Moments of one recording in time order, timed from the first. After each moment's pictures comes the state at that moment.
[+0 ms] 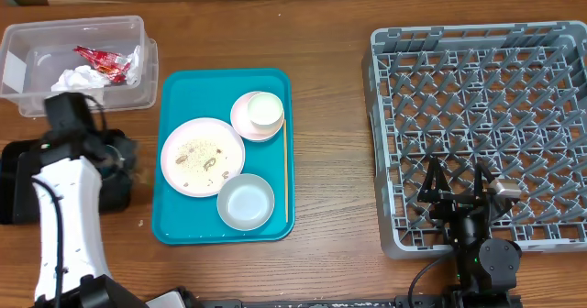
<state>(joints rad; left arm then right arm) 0.42 1.43 1.12 -0.94 0.01 -0.81 0.05 0.01 0.02 -0.02 0.05 0.33</state>
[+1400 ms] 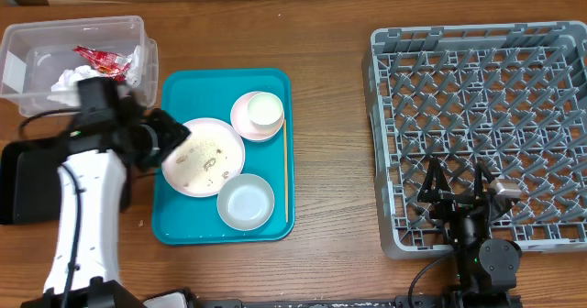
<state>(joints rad) 0.20 1.43 1.13 -0.88 0.37 -0.48 0.05 0.01 0.02 -0.02 0.05 0.33</state>
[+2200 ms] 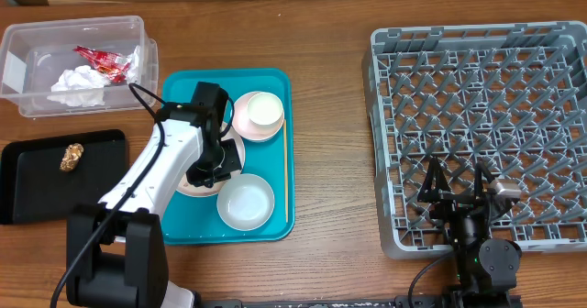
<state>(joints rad) -0.18 1.68 1.13 -1.04 0.04 -0.47 0.05 0.01 0.02 -0.03 0.05 0.33</state>
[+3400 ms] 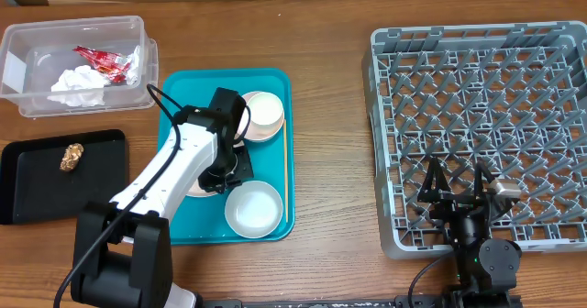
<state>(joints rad) -0.27 1.69 1.11 -1.04 0.06 -0.51 0.05 0.01 0.02 -0.02 0.05 0.33</state>
